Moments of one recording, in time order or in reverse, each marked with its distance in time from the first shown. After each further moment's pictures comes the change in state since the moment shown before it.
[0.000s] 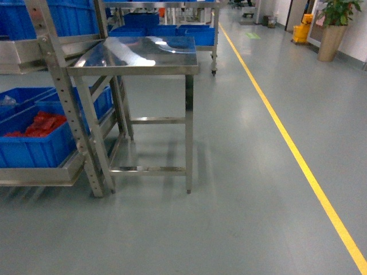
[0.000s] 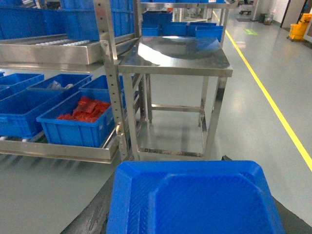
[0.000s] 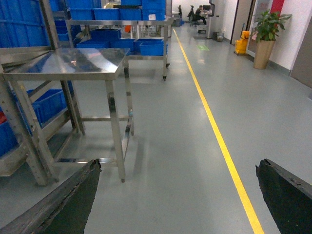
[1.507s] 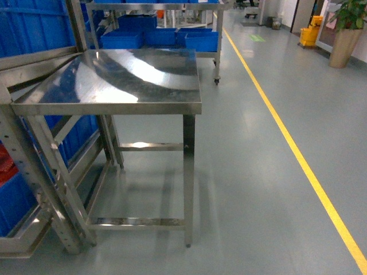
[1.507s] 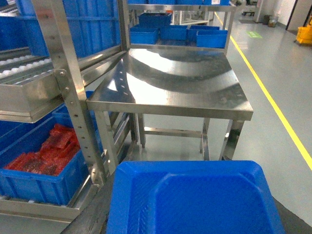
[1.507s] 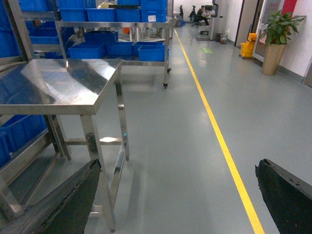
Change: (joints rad) left arm 0.001 -0.002 0.000 0.003 0.000 0.000; right arm 0.000 0.000 0.000 -0.003 0.000 0.000
